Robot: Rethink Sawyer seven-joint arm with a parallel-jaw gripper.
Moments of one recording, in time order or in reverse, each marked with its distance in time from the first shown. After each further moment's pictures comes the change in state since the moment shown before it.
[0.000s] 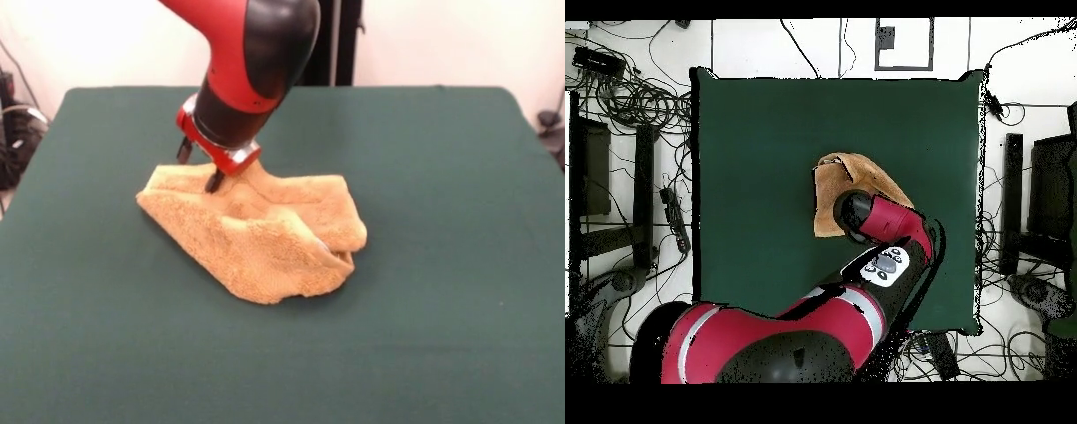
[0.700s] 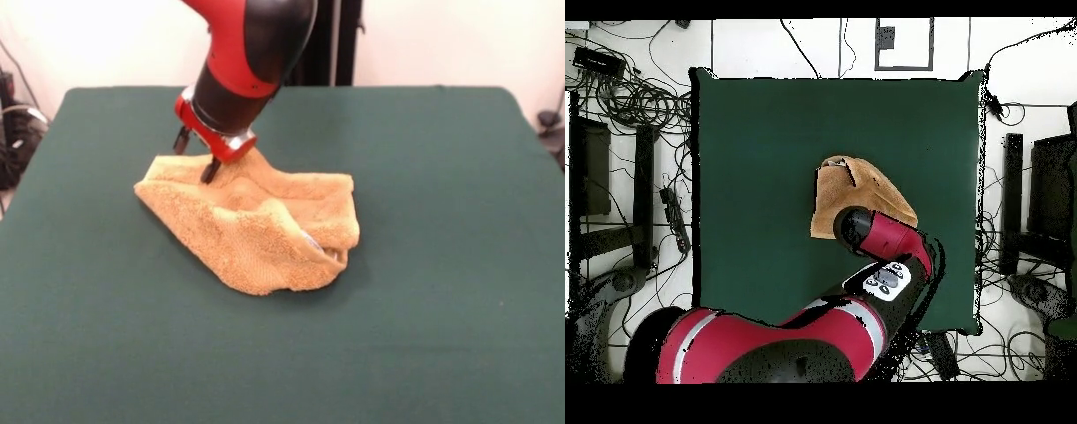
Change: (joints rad) arm 0.001 -0.034 0.016 0.102 0.000 -0.129 0.000
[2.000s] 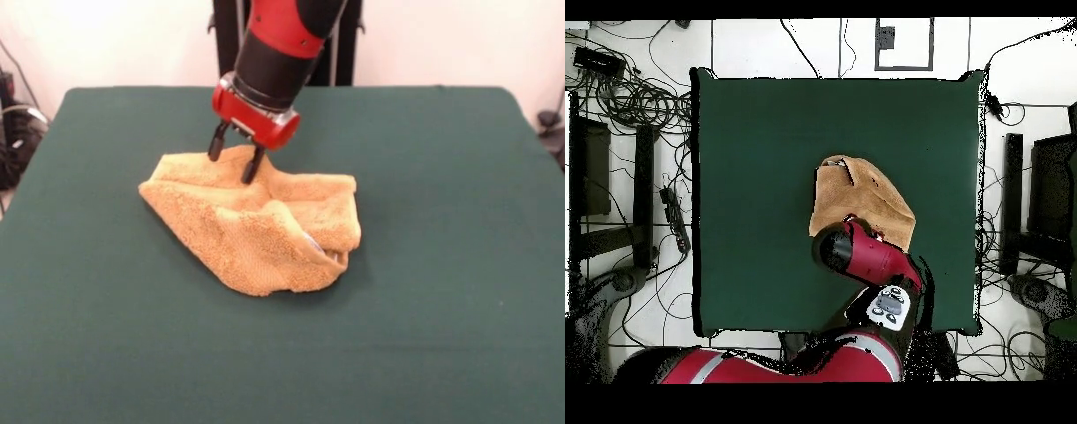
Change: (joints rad) arm -0.027 -0.204 0.178 0.183 -0.138 -0.299 0.000
